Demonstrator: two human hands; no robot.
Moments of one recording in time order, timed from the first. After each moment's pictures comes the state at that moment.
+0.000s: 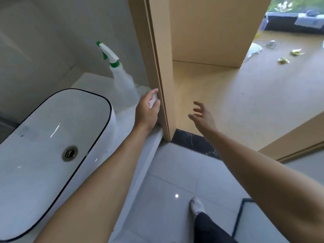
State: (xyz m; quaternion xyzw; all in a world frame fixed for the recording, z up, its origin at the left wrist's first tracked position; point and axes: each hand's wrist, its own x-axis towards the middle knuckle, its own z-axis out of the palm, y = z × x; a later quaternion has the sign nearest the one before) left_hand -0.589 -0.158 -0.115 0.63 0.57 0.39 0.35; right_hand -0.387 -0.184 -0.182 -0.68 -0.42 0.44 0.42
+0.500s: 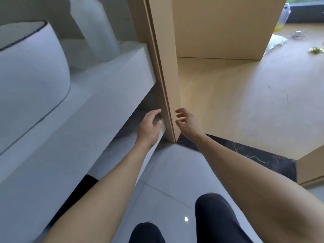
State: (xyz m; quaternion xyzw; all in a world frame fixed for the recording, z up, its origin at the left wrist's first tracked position) left_hand -0.600 -0.147 -0.446 0.68 0.59 0.33 0.27; right_hand -0.430 -0.136 -0.468 -0.63 -0.57 0.38 0.37
